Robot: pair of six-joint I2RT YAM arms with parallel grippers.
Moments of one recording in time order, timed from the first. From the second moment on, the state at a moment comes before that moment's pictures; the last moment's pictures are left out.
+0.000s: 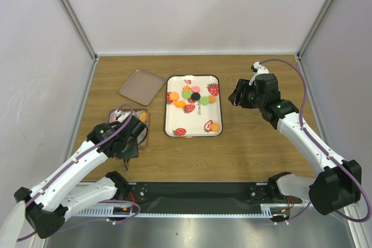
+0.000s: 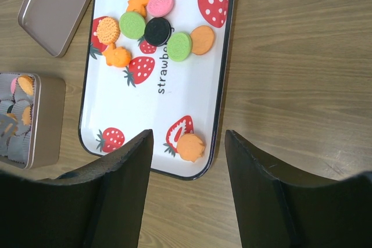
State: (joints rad) left arm -0.69 0.88 0.92 -1.35 -0.35 -0.76; right arm 0.35 1.20 0.98 -0.34 -0.09 0.44
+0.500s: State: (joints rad) left arm -0.63 0.94 0.85 -1.23 -0.28 -0.72; right arm 0.35 1.20 0.98 -0.34 -0.09 0.44
